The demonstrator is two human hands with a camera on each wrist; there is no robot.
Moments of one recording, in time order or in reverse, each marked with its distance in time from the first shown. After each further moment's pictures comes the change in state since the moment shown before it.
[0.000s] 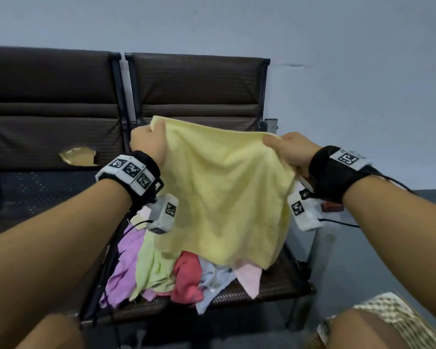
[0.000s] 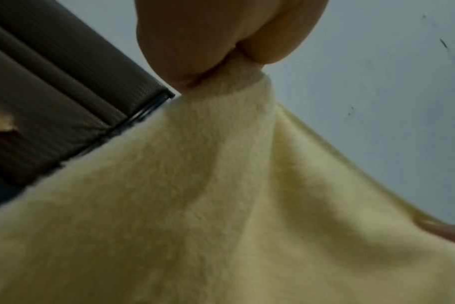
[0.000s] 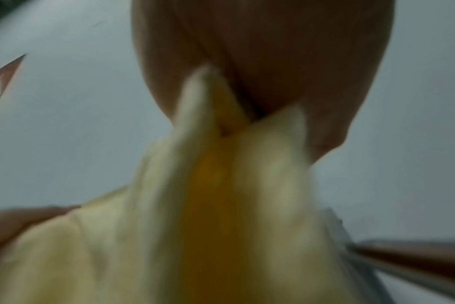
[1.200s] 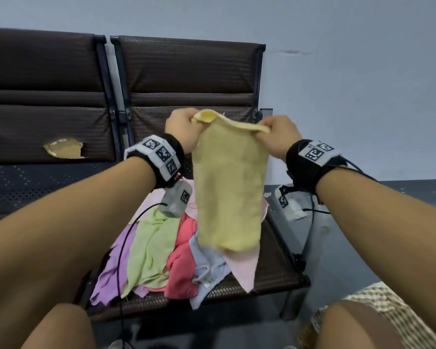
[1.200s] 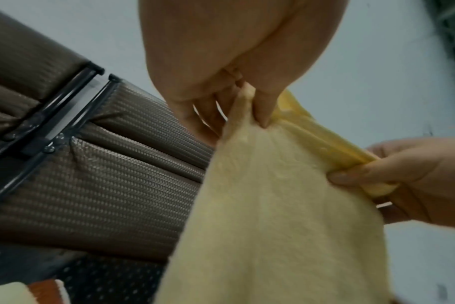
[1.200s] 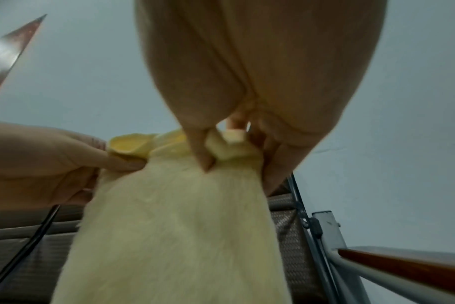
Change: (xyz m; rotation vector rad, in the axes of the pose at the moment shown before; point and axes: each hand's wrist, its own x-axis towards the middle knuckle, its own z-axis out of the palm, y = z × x) left_hand -0.011 0.011 0.066 0.179 -0.385 0.317; right_hand 0.019 0.000 0.019 -0.300 0.194 -0.251
